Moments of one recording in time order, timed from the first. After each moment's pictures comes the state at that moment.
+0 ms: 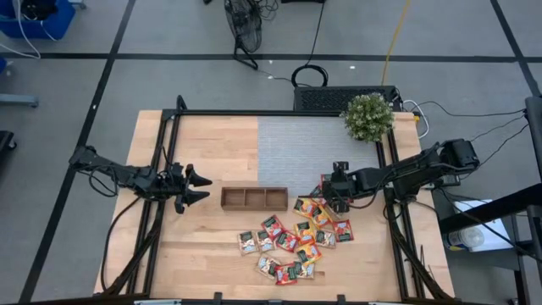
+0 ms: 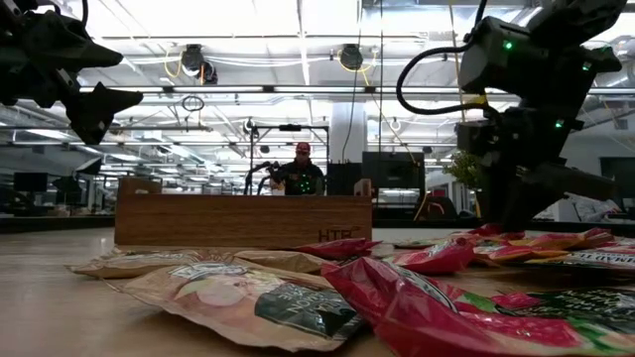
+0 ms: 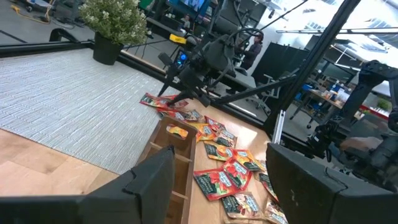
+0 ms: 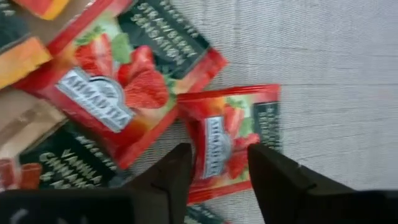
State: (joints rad) left arm -0.36 0.11 0.01 0.08 -0.34 -0.48; right arm 0.11 1.39 0.60 -0.53 0.35 0.04
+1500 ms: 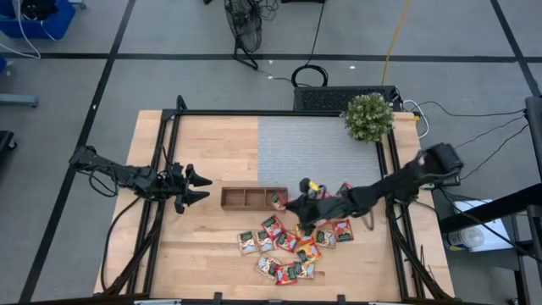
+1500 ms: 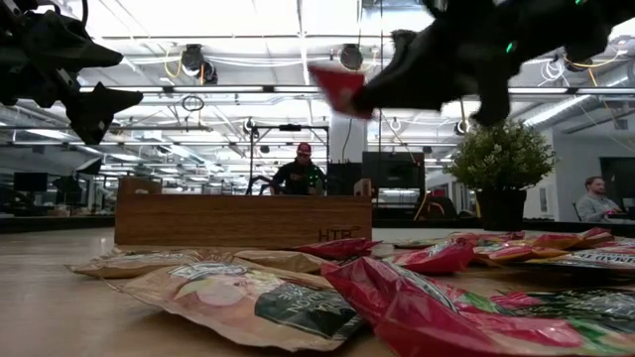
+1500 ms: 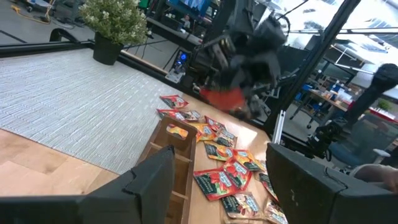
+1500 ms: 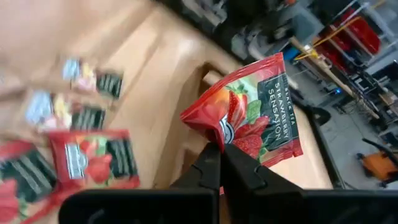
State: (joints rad) left arm -0.36 0.11 0.01 0.08 -0.34 -0.48; right arm 0.34 1.61 0.70 0.50 0.45 -0.48
